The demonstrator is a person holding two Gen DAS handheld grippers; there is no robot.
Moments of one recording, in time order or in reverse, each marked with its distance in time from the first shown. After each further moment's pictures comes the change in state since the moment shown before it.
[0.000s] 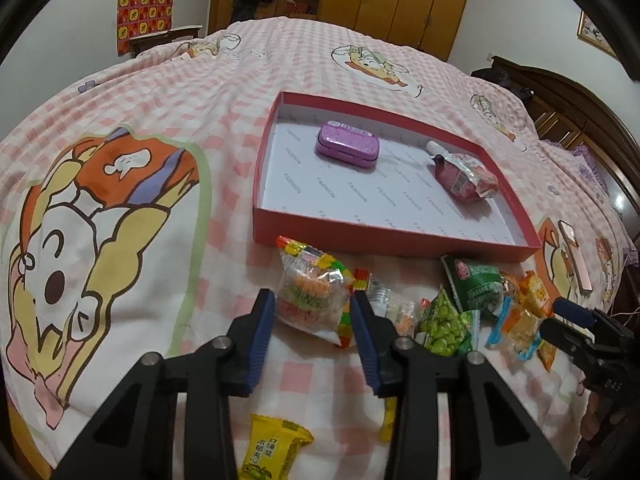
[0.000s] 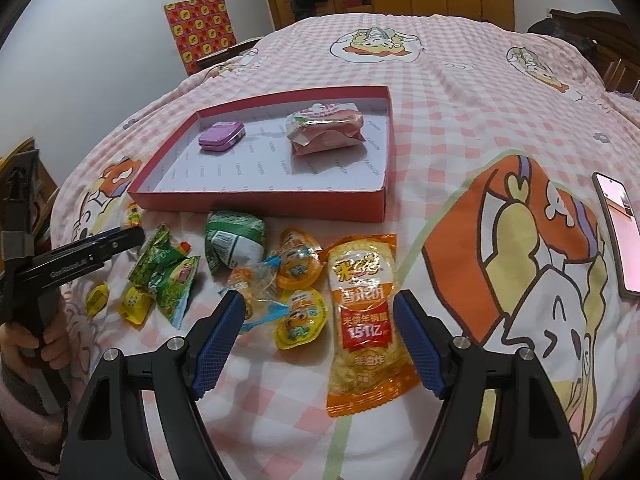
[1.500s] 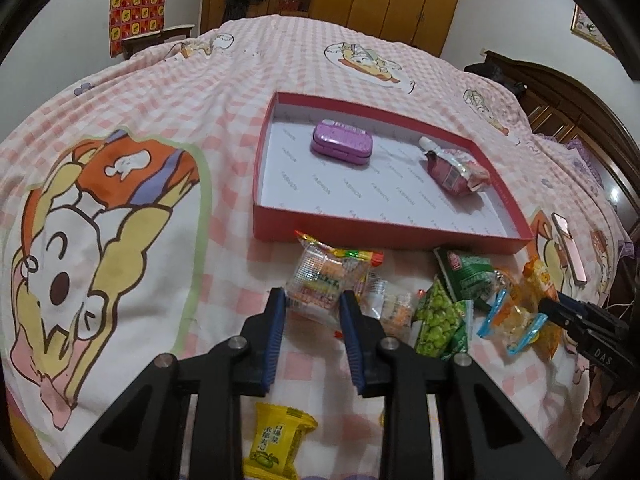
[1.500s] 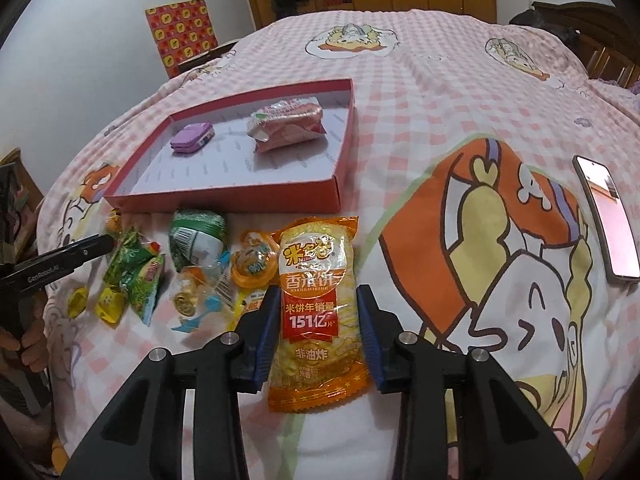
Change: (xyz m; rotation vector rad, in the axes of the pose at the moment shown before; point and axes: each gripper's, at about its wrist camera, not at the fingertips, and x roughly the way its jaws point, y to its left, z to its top) left arm -0.009 0.001 0.000 0.023 0.009 -0.014; right arm -0.007 -0.017 -0.008 0.032 -0.012 -0.039
